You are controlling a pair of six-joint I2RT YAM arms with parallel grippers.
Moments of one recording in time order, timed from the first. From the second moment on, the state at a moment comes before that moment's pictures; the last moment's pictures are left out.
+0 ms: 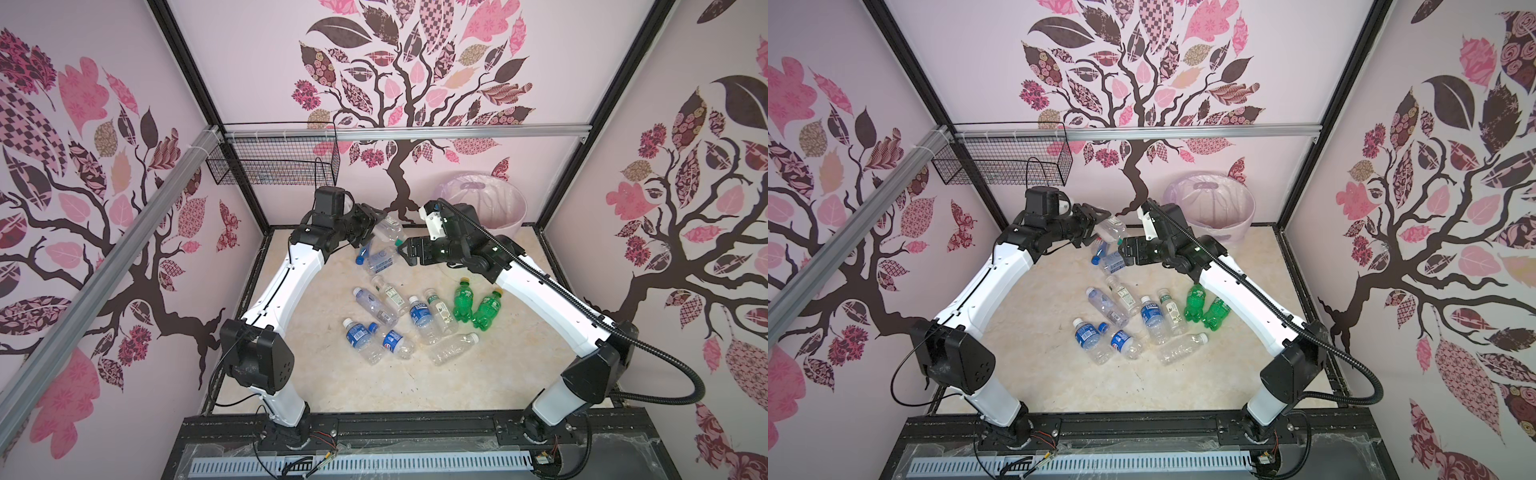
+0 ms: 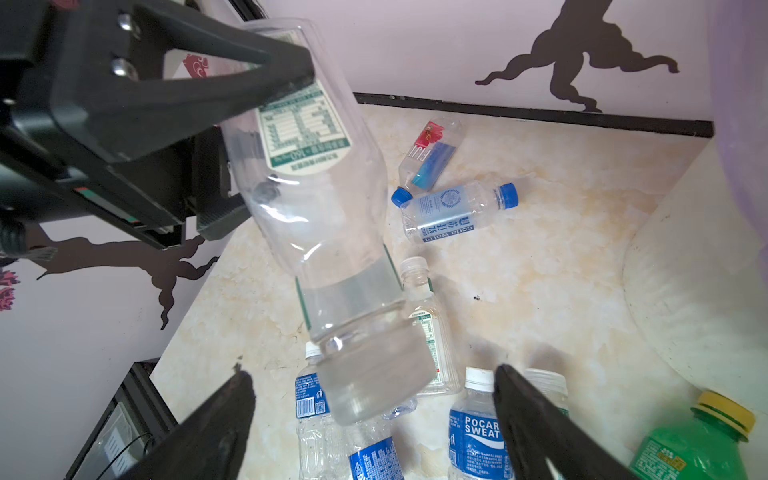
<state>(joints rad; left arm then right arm) -0.28 1.69 1.72 -0.51 0.46 -1.14 0.64 1.62 1.70 -0.64 -0.13 0.38</state>
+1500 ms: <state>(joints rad) -0.32 1.74 2.02 -0.59 0.47 -1.15 0.62 1.66 1.85 -0.68 -0.07 0.32</state>
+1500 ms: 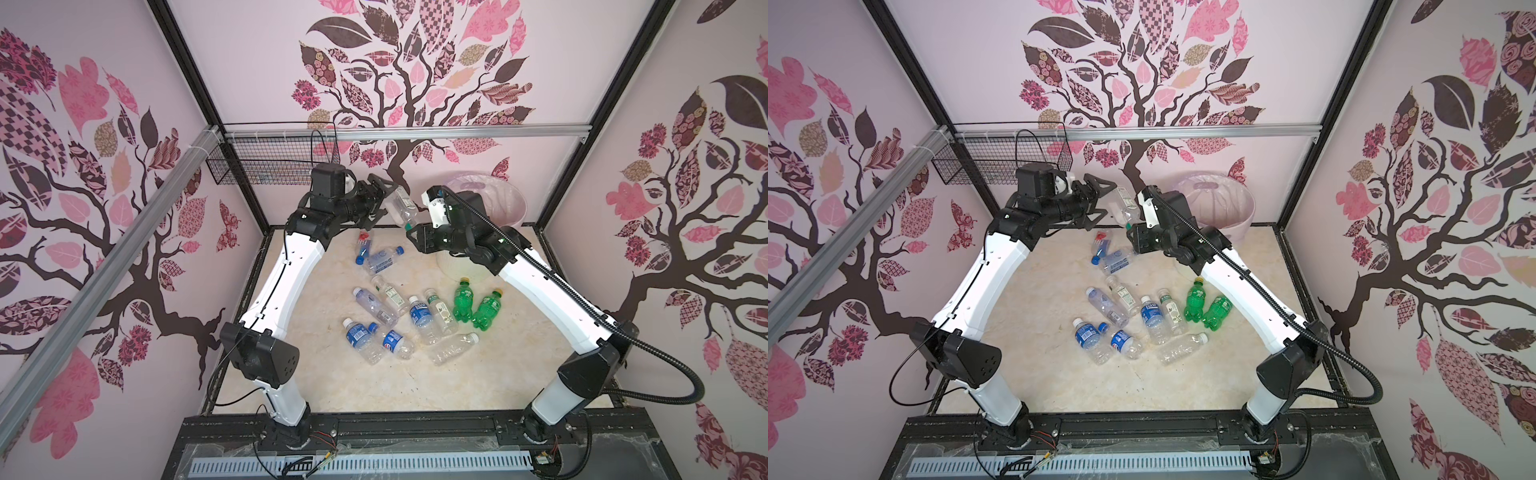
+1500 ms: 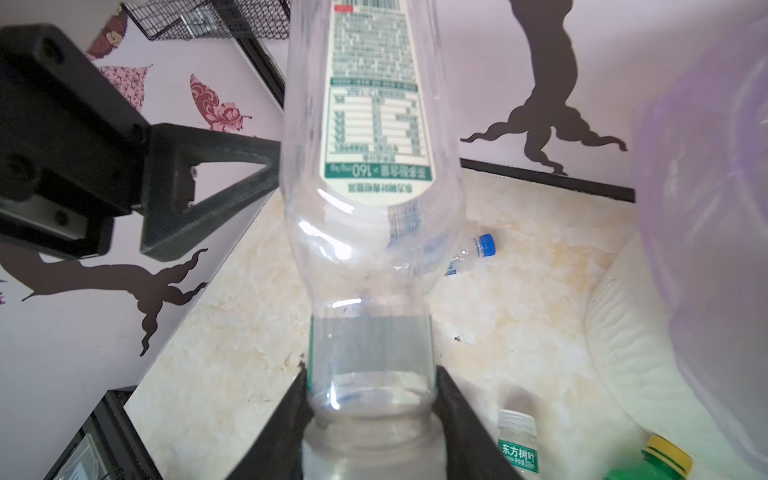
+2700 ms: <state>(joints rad) -0.70 1.86 2.31 -0.70 0.32 -0.67 0.32 1.91 2.35 -0.78 0.35 0.29</state>
